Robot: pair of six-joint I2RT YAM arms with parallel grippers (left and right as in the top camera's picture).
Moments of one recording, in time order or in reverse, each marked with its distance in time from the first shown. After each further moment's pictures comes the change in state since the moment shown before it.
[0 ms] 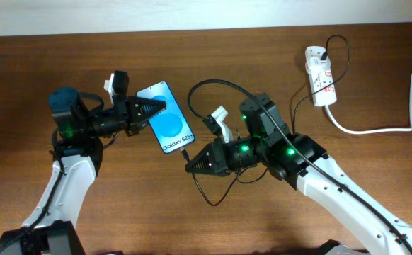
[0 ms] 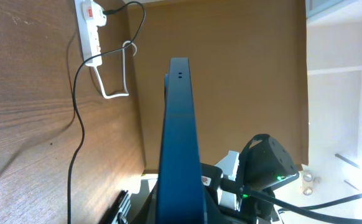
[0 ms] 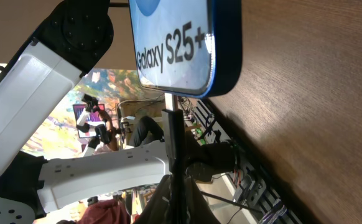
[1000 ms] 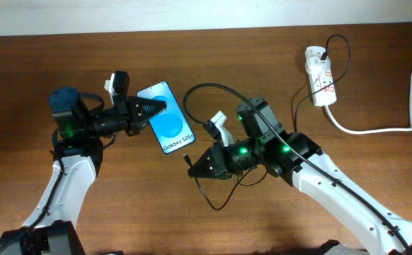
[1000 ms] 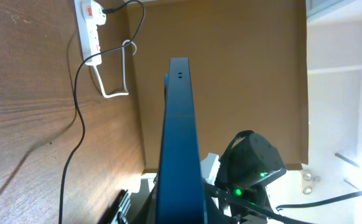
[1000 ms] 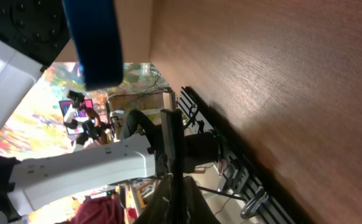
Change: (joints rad) left arm 0.000 0.000 0.000 -0.001 0.001 0.000; right arm 0.000 0.038 0.000 -0.095 0.011 -0.096
